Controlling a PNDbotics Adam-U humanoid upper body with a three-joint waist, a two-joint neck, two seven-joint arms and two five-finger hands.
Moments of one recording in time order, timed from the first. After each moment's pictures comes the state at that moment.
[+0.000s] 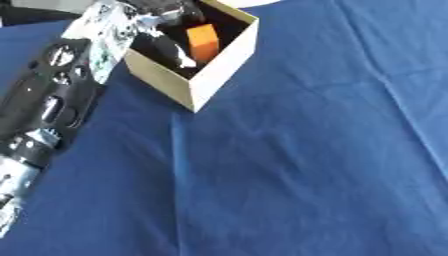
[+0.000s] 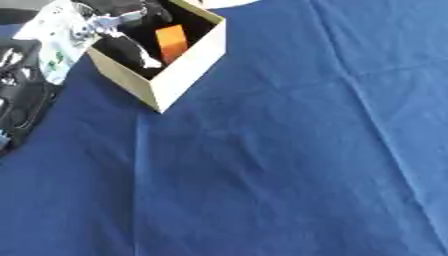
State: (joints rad) left arm -1.23 0.48 -0.27 -0.99 -1.00 -0.18 -0.43; right arm -0.55 -0.43 -0.03 -1.98 0.09 -0.27 -0.18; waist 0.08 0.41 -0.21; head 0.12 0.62
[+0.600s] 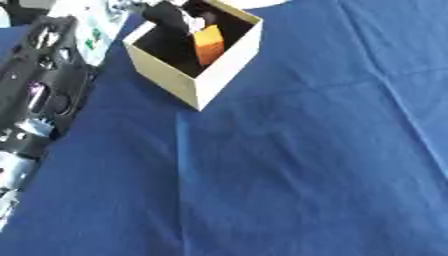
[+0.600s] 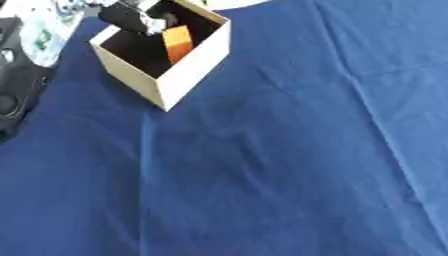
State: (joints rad) left arm -1.22 0.51 -0.20 -1.20 -0.85 -0.16 -0.33; right arm -0.53 -0.43 -0.04 -1.98 0.09 -0.27 -0.19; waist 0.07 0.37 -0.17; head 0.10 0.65
